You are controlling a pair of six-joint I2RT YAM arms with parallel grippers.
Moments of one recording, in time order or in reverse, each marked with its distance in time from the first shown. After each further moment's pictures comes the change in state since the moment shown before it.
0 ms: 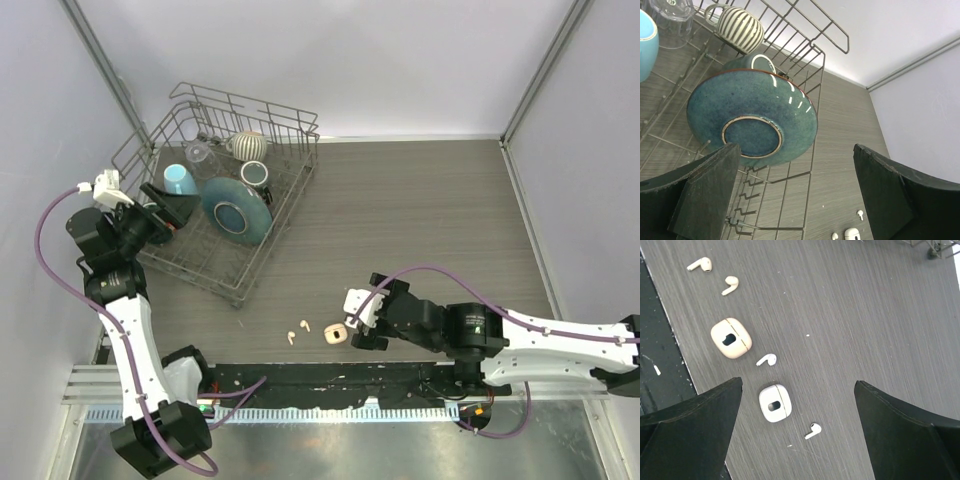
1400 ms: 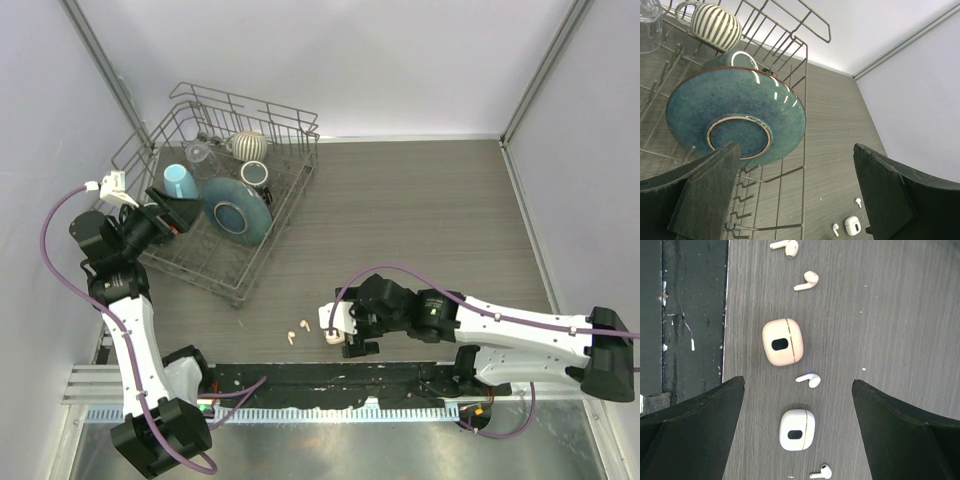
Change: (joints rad) left arm 0.000 -0.005 -0.056 0.111 0.109 -0.008; right arm -0.184 0.215 -0.014 0.089 -0.524 -0.294
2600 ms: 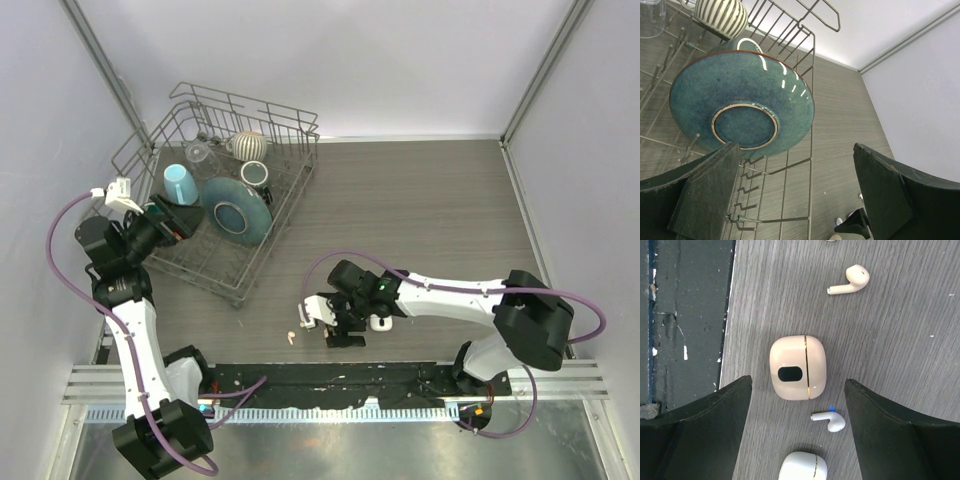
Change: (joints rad) left arm 0.000 -0.021 -0.048 -0.014 -0.006 0.030; right arm -0.141 0.424 0.090 0.035 -0.277 -0.115
